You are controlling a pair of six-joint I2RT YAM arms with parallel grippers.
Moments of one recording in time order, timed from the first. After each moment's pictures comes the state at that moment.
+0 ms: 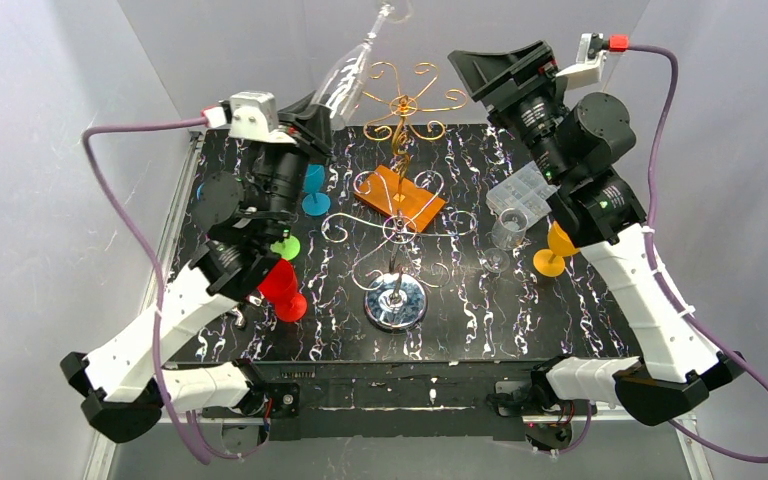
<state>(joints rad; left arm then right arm) -0.86 1.12 1.37 0.29 -0.49 0.04 0.56 1.24 1.66 -0.11 0.08 0.93</state>
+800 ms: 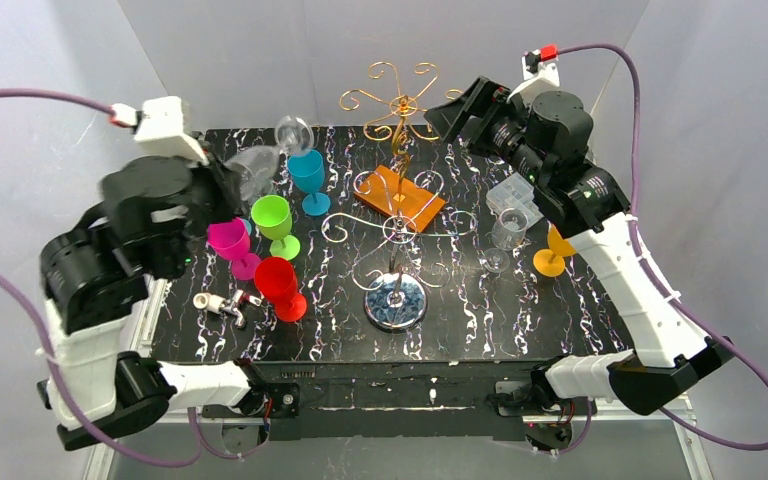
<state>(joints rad) -0.86 1.14 2.15 -1.26 -0.78 -0.39 0.56 1.30 1.66 -0.42 0.00 0.65</state>
